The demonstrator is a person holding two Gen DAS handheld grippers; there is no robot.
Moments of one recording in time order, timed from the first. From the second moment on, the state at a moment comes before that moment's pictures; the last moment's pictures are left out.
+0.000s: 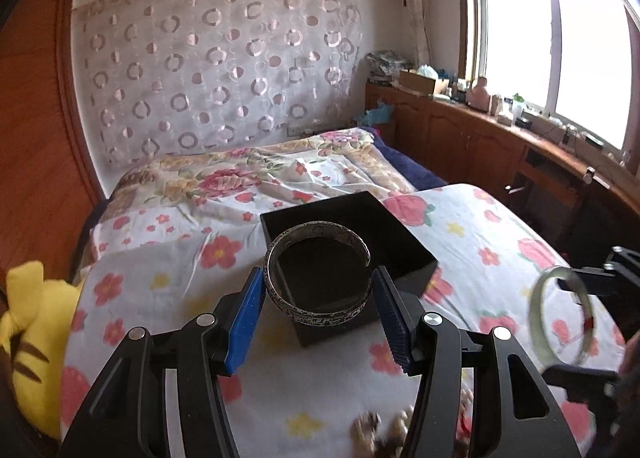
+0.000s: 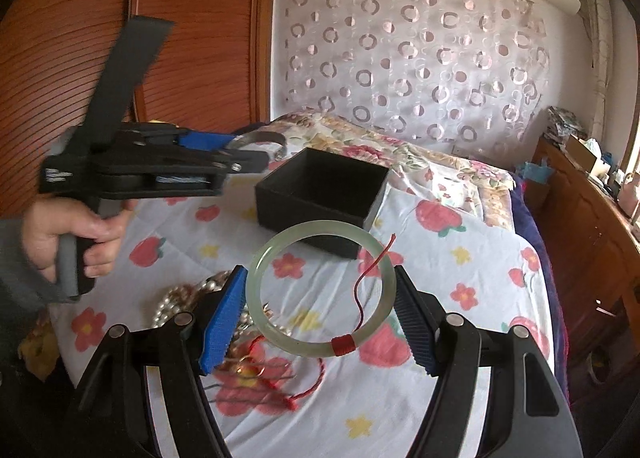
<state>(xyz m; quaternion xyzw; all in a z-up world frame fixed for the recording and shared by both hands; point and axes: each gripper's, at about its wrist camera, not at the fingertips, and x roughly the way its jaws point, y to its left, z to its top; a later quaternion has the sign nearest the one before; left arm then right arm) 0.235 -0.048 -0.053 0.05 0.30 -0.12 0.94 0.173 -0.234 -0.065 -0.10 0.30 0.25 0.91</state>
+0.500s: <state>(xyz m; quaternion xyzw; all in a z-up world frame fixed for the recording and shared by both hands) 0.262 -0.047 -0.060 0.05 0.31 -0.12 0.94 0.227 -0.244 -0.075 -0.09 0.32 0.23 0.92</state>
